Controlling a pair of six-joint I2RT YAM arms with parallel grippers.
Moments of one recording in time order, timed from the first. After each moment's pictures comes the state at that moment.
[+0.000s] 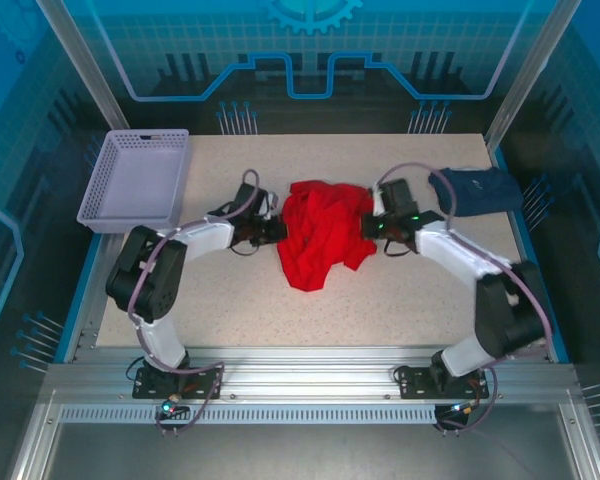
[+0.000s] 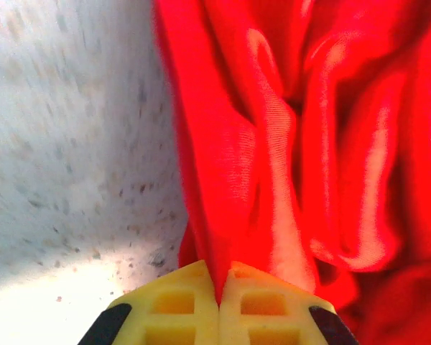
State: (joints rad) left arm -0.34 1.77 1.07 -0.17 0.33 -0.56; right arm 0.33 1.47 1.01 -0.36 -0.08 0.29
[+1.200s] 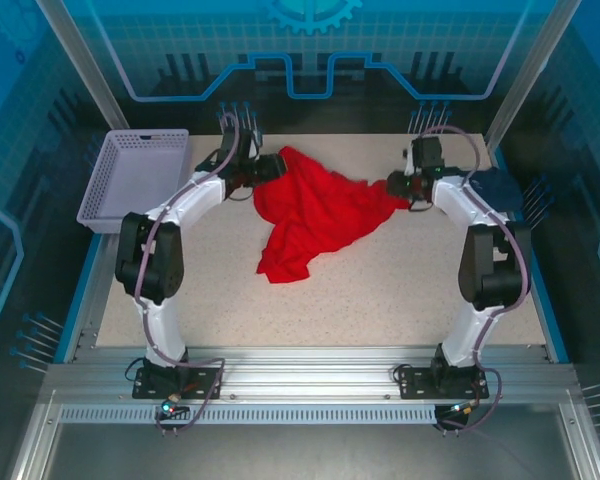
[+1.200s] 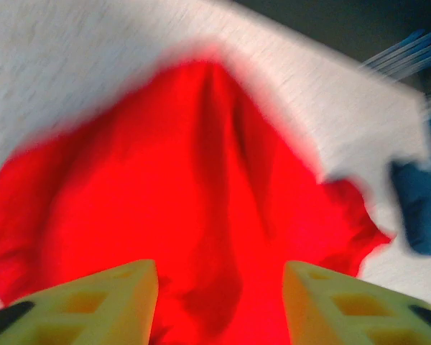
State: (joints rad) left arm -0.25 1.93 1.52 -0.32 0.25 -0.59; right arm 0.10 1.82 1.37 -0.52 -0.06 0.21
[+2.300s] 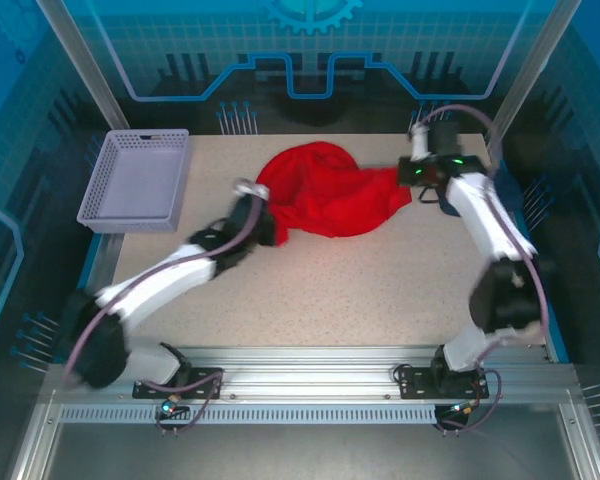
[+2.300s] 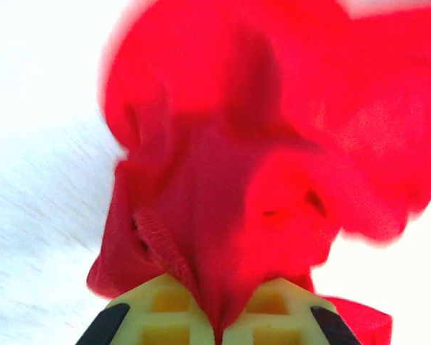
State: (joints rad) left arm -0.53 1.28 0.95 -0.28 -0.28 -0.43; right arm 0.08 1.57 1.51 -0.66 -0.14 0.14
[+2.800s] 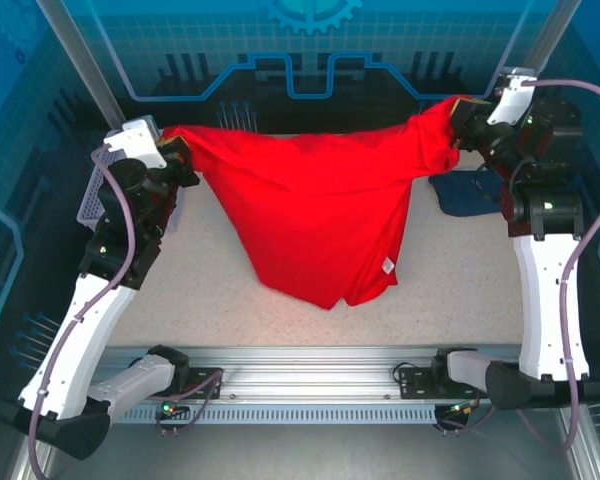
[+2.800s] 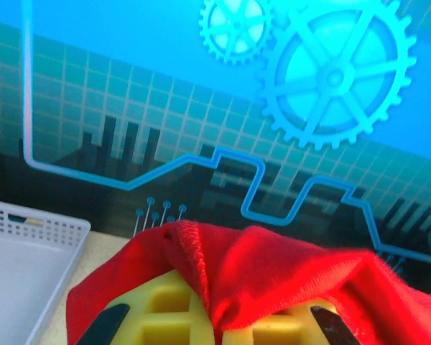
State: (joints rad) left arm -0.28 0.99 1.27 -0.31 -0.29 -0.34; right arm -0.01 1.23 1.71 -0.60 -0.28 0.24
